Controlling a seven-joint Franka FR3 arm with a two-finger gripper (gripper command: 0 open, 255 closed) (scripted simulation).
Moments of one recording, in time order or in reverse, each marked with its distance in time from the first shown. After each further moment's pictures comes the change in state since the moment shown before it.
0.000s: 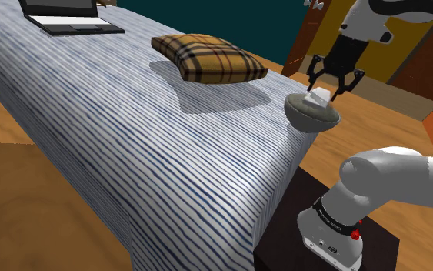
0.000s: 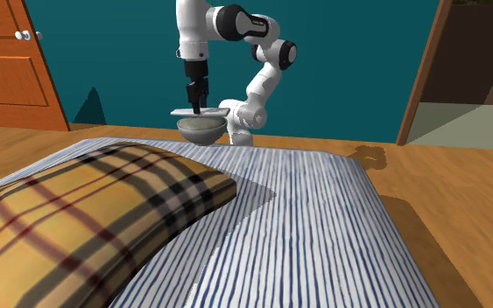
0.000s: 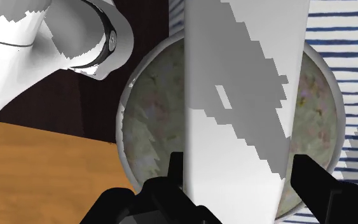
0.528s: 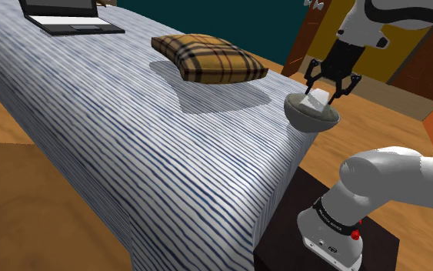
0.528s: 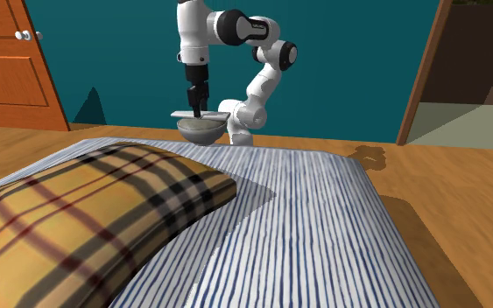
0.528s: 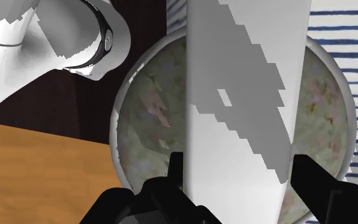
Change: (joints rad) arm 0.002 -0.014 0.004 -0.040 0.004 0.032 0.000
